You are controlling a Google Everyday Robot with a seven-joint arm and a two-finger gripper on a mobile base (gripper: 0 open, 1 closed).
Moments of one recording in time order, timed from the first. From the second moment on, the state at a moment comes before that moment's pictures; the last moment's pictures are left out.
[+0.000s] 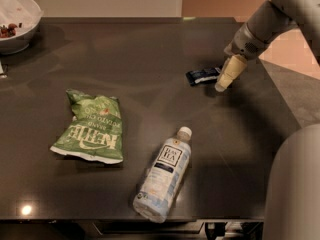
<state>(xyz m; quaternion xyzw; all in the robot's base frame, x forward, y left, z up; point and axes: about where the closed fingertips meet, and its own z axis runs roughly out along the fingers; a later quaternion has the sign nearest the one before) 0.679 -0.198 0.850 -0.57 0.79 0.10 0.21</state>
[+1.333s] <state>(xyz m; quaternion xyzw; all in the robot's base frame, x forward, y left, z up) 0.710 -0.173 0.816 -0.57 0.78 0.15 0.21</state>
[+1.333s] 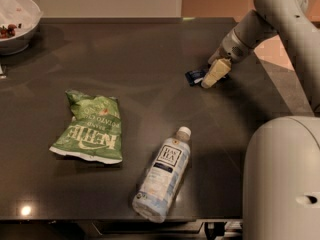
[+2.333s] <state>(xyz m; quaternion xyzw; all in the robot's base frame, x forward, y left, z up) 0.697 -0.167 0.847 -0.57 0.77 0.16 0.23</state>
